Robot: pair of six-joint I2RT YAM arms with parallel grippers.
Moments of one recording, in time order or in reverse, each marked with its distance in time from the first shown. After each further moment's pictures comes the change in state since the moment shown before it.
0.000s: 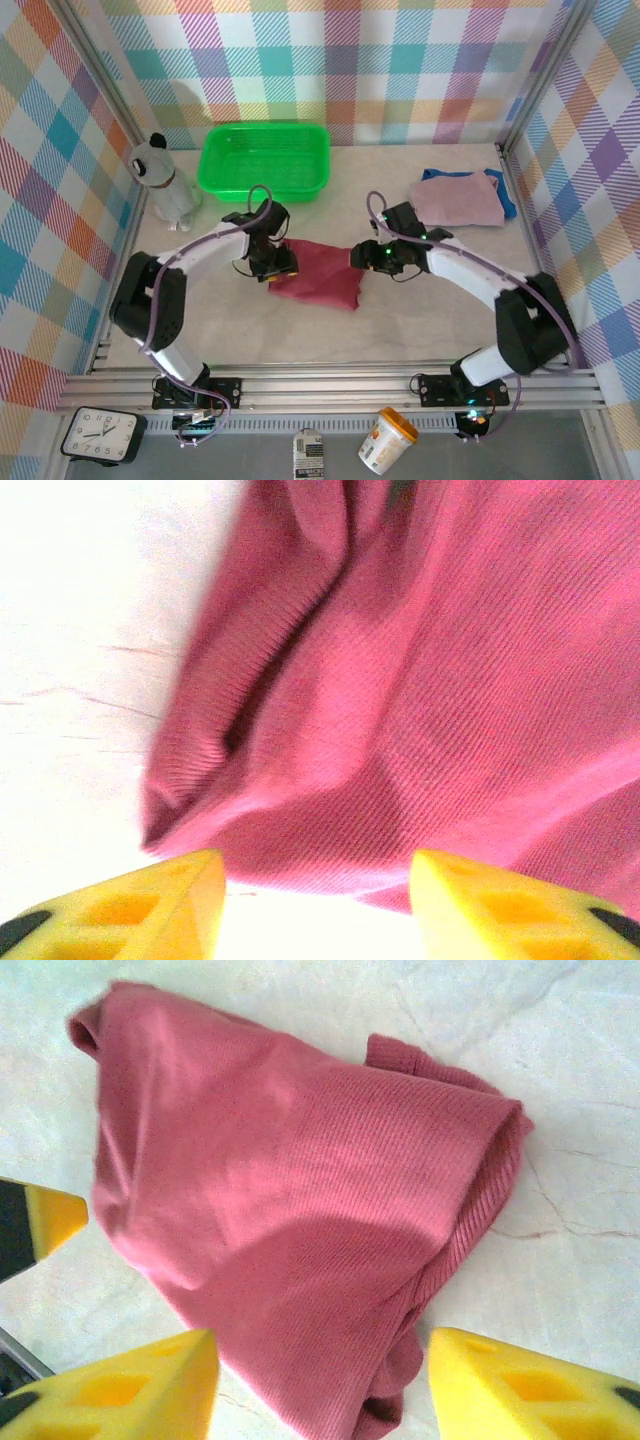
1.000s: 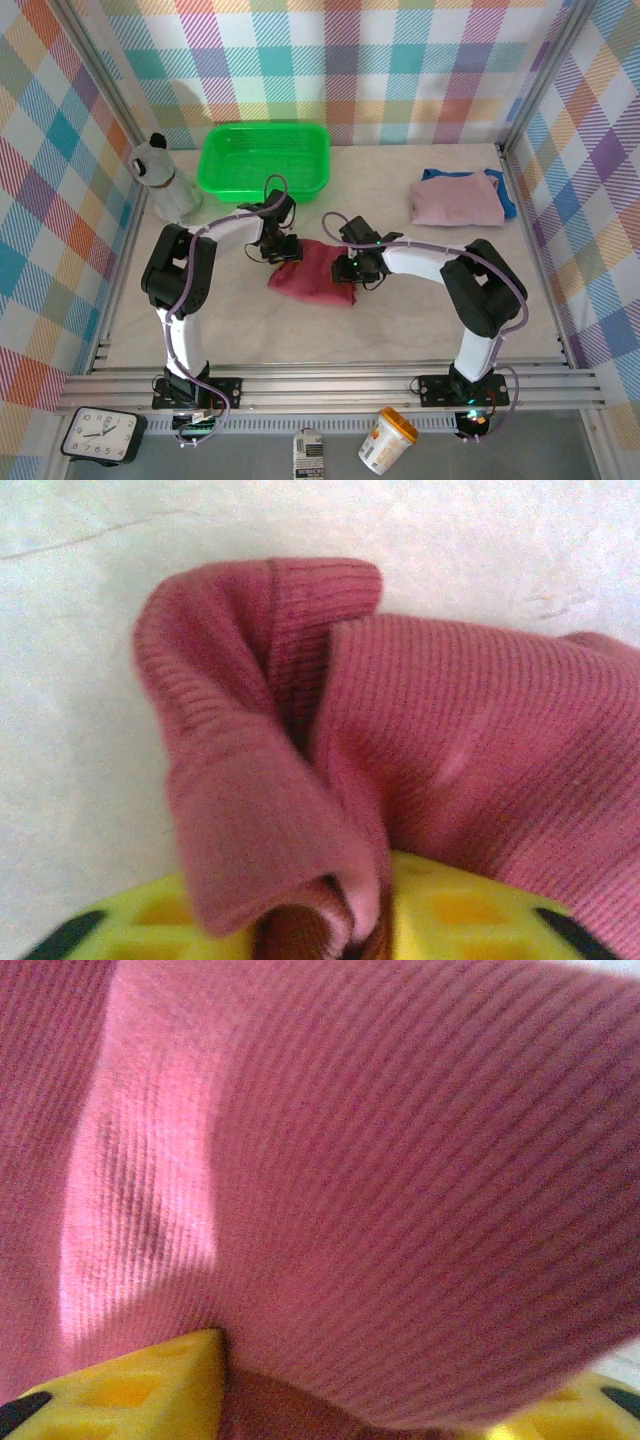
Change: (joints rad) left arm 0.039 0.301 0.145 0.164 0.047 0.204; right arm 0.195 0.348 0.145 0.023 0.265 -0.003
